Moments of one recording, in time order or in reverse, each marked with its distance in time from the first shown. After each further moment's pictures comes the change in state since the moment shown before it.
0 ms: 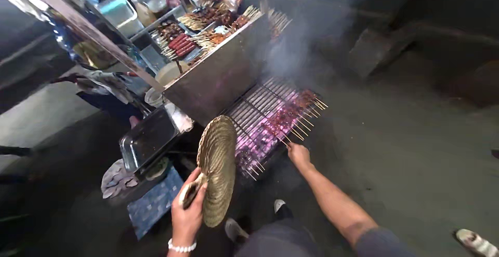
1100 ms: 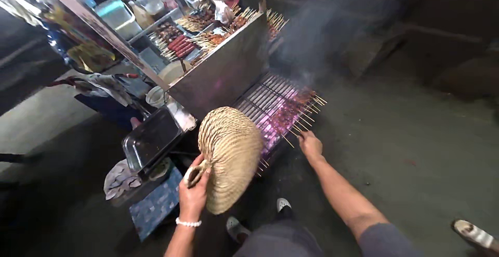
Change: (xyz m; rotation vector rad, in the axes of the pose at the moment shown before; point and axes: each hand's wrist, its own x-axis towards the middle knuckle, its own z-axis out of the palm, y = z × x) left_hand 0.025 -0.014 -0.015 0.050 -0.023 -0.019; right_hand -0.006 0.017 -0.017 0.046 0.241 0.021
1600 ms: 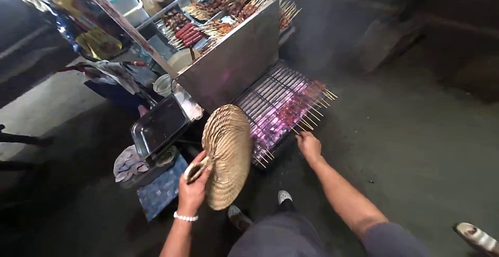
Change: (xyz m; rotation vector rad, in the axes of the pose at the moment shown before) left_hand -0.012 -0.011 -0.029 0.008 -0.011 -0.046; right_hand -0.027 -0.023 0.021 0.023 -0.070 -0.032
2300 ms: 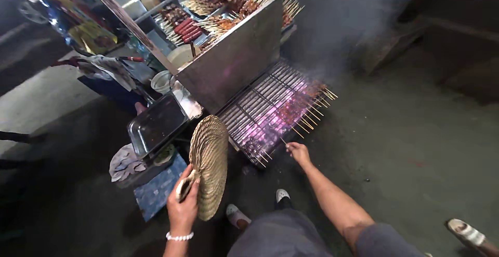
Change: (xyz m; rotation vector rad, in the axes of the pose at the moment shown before) left_hand -0.026 -0.026 -0.027 0.082 0.123 0.010; right_hand -0.015 0.001 0.051 0.634 -0.168 0.127
